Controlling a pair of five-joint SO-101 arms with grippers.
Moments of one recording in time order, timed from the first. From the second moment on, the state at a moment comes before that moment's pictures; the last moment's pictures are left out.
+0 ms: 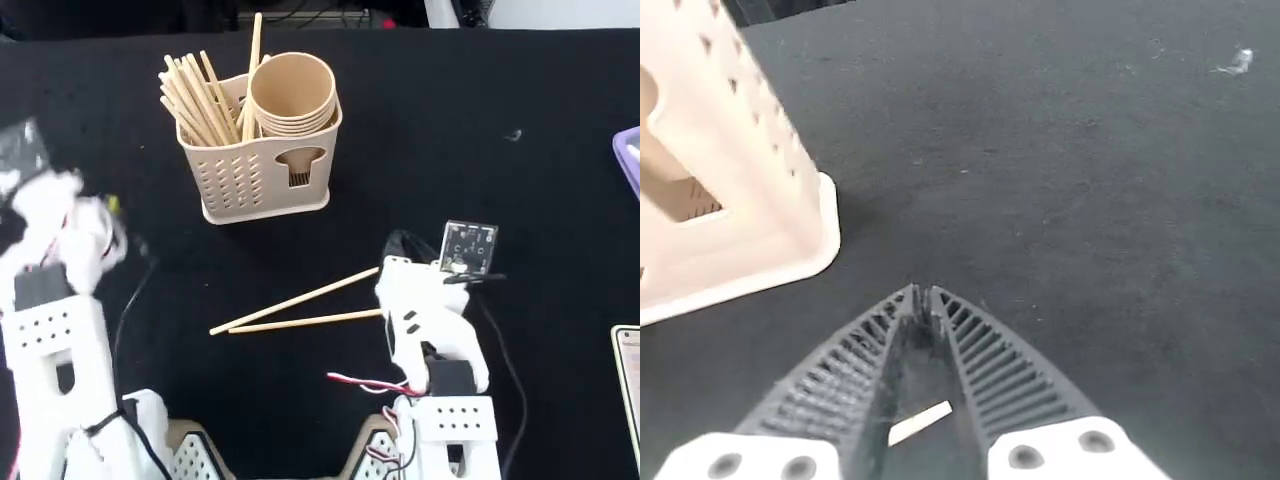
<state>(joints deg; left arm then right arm) -25.8 -48.3 51.6 50.5 3.6 -1.0 -86.0 97.4 26.0 -10.9</state>
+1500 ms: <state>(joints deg) -27.5 -49.3 84.1 25.4 -4.4 -34.7 -45.8 58.0 73.0 47.5</state>
